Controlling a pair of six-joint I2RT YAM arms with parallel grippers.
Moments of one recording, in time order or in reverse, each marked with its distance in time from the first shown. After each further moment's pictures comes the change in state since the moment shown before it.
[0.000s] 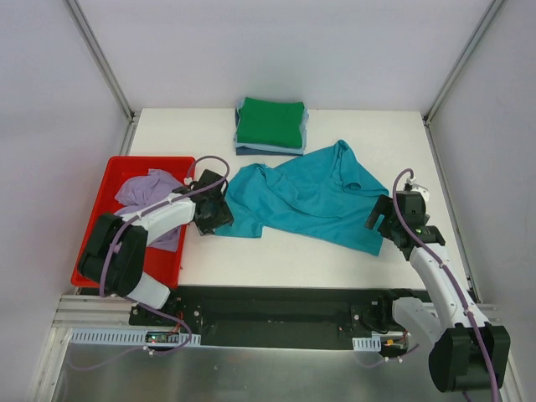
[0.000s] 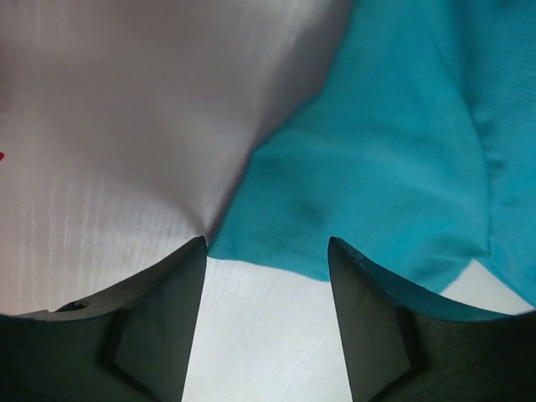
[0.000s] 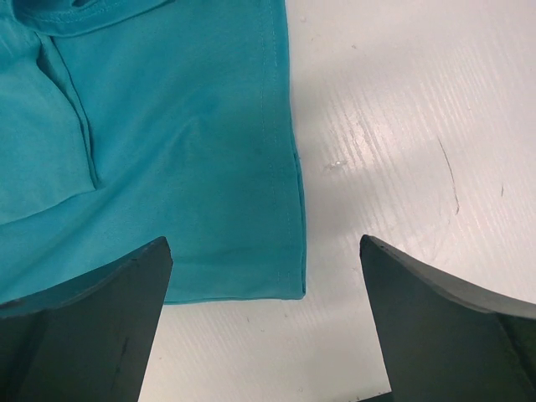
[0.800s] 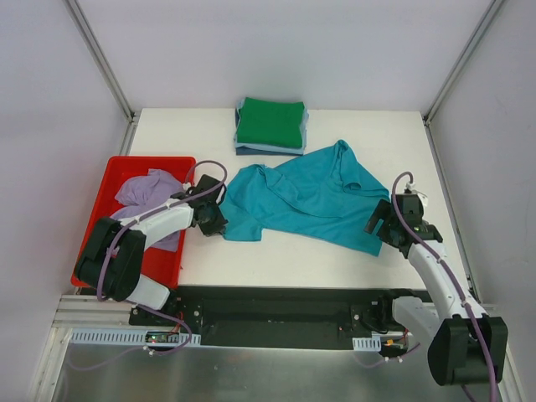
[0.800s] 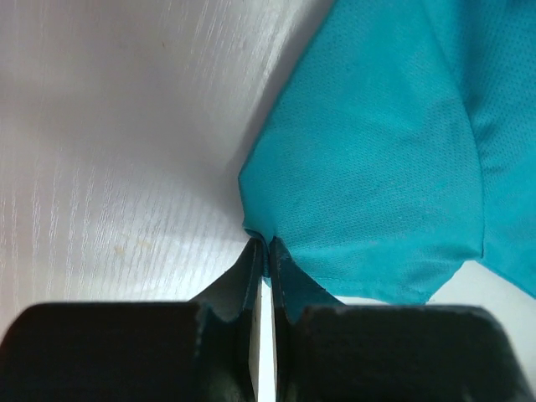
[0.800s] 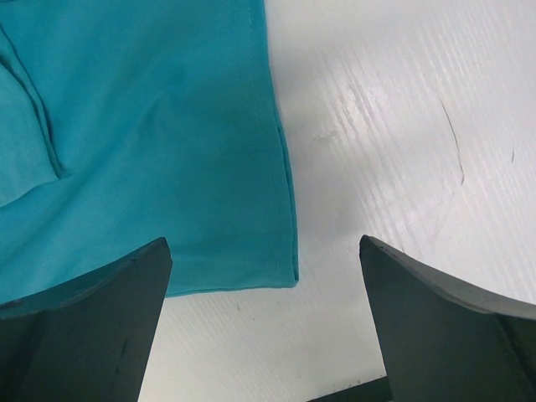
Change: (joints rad) left arm -0.002 0.018 -0.054 0.047 0.006 -0.045; right arm -0.009 0.057 -0.005 -0.036 -0.005 0.026
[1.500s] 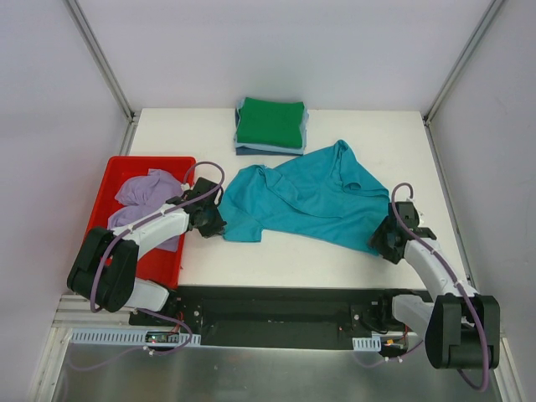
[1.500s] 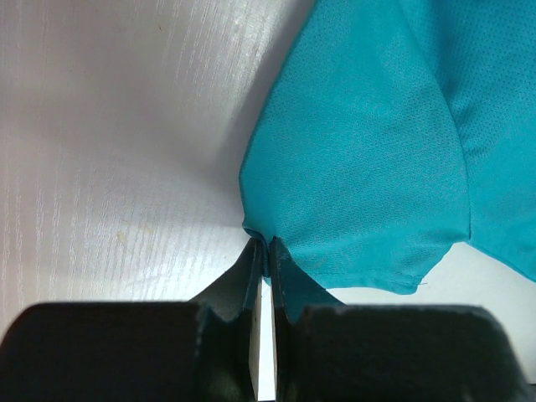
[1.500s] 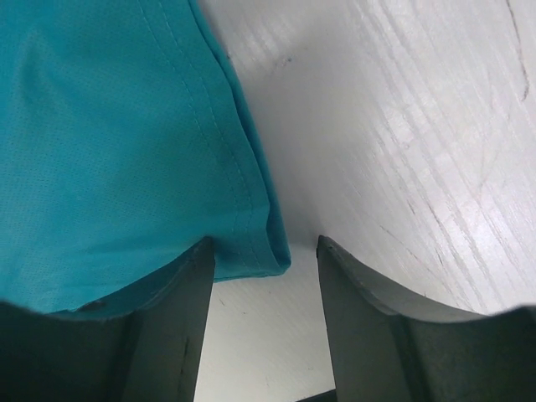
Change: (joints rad) left arm 0.000 -0.095 -0.056 0.021 0.022 0.015; right arm -0.049 0.086 -0.111 0.012 -0.085 0.166
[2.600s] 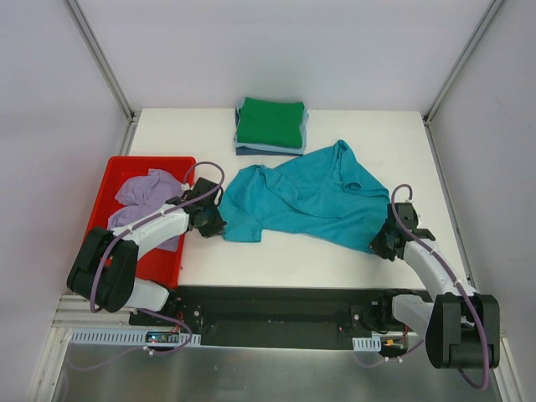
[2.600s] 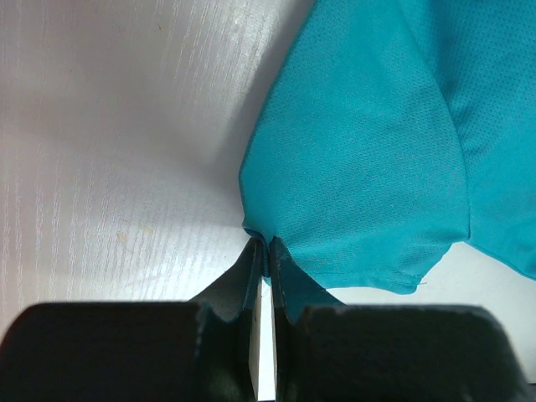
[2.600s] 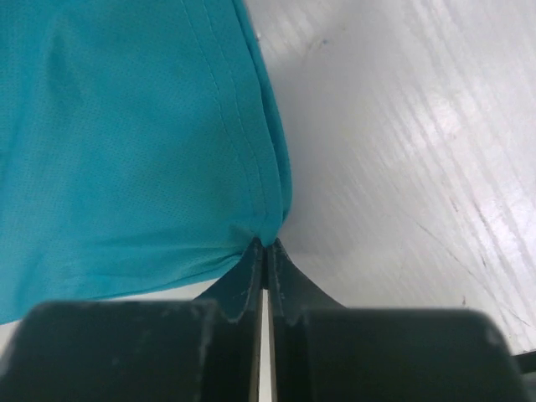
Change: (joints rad) left arm 0.000 0.000 -0.001 0.002 0.000 0.000; right arm 0.006 0.009 -0.014 0.034 -0.062 0.045
